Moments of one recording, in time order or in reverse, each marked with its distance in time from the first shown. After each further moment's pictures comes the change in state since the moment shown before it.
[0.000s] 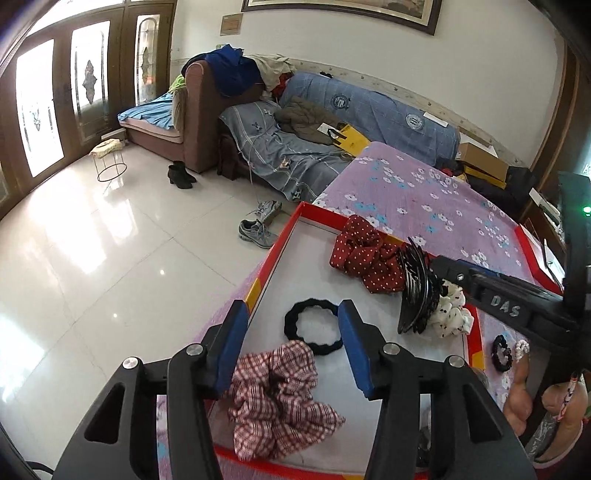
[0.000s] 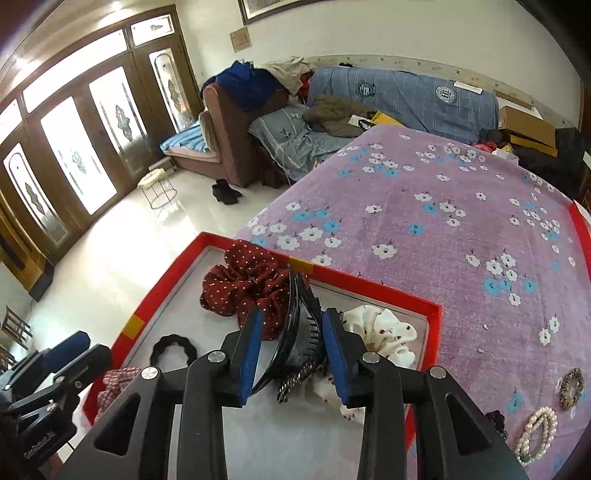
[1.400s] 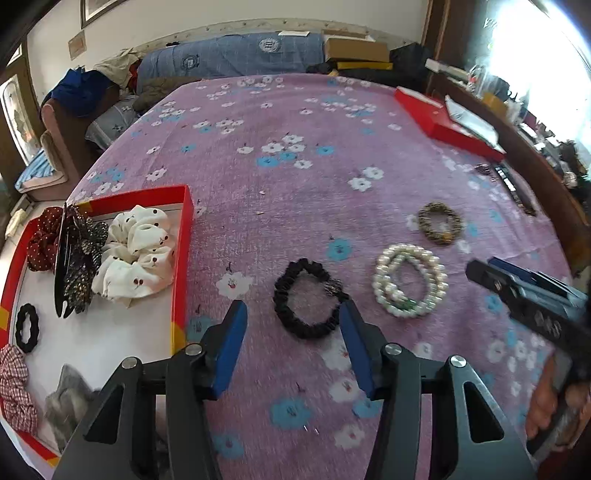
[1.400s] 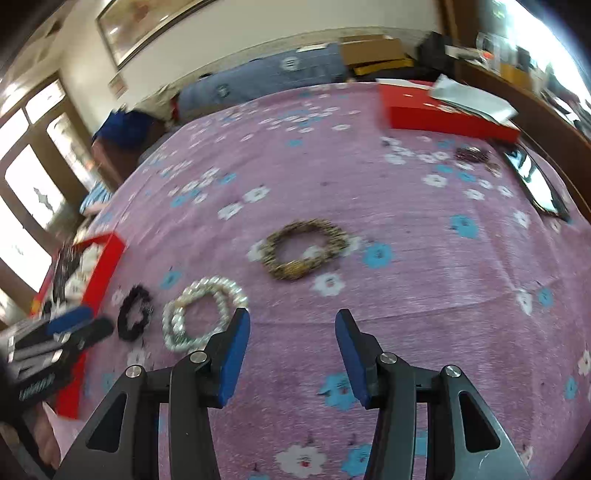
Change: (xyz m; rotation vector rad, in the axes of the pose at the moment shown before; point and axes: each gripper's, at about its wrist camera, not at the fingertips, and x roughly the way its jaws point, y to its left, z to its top) left arm 0.065 -0.293 -0.082 0.442 0.207 -0.186; right arm -0.123 -0.279 -0.154 0.339 0.002 -0.212
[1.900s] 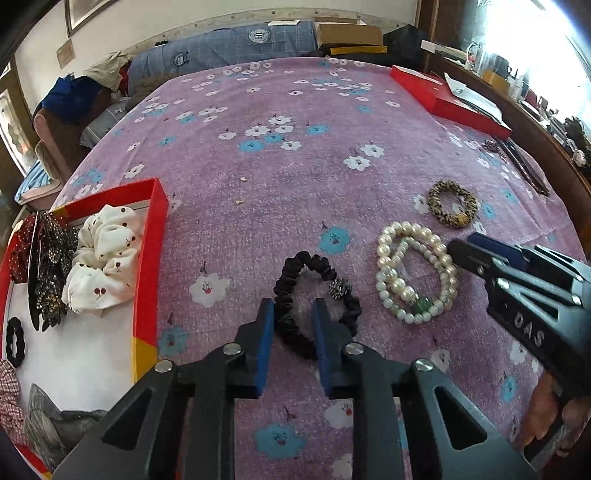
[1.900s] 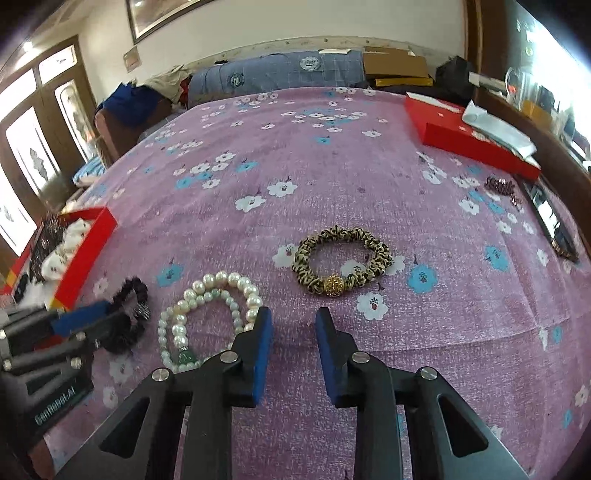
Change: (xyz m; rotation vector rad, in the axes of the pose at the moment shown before) left arm 0.025 -0.015 -0.004 0.056 0.034 0.005; right arm 0.028 0.027 0.008 -0.086 -0.004 -0.054
